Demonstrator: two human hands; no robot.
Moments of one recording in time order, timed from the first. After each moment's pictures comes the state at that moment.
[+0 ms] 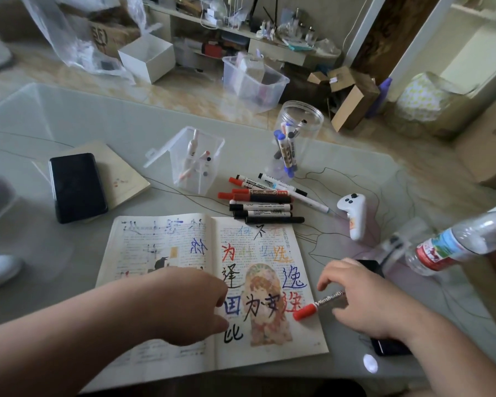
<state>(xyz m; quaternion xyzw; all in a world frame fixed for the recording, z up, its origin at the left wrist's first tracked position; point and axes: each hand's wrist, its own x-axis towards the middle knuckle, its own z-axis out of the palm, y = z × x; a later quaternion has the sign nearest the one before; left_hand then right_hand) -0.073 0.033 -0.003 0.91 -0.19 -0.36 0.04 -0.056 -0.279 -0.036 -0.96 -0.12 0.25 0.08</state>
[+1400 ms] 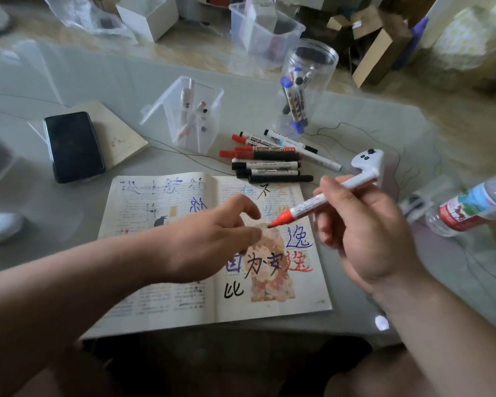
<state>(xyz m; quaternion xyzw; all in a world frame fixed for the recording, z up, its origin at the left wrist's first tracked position) -0.073 0.012 0.003 0.85 -0.10 -0.30 0.42 -0.073 -0.203 0.002 -0.68 0.03 0.04 0.73</state>
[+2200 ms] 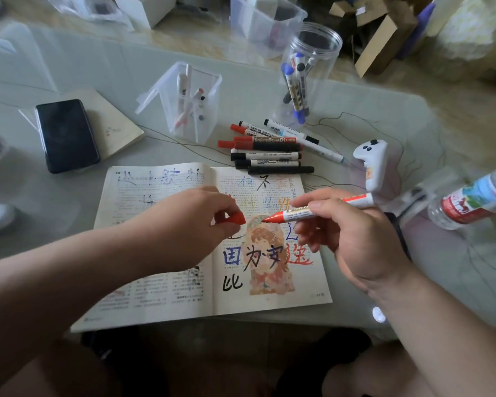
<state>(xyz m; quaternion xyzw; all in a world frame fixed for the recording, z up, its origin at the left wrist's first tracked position) -0.066 0.022 -0.017 0.94 -0.12 -0.17 0.27 -0.070 -0.212 -0.027 -0.70 0.03 0.11 0.70</state>
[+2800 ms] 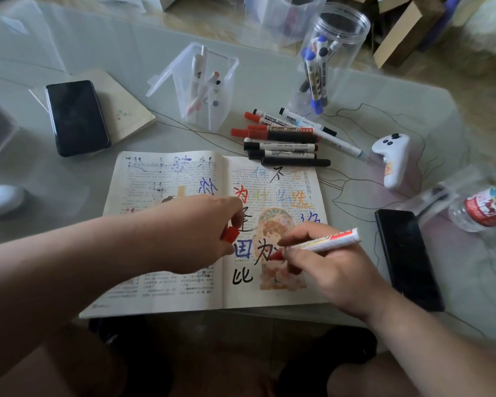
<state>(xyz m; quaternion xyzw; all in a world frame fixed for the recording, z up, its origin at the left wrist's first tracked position) -0.069 0.028 -0.029 0.94 -0.14 -0.26 0.17 -0.095 -0.200 -0.057 -0.81 -0.04 0.19 0.55</state>
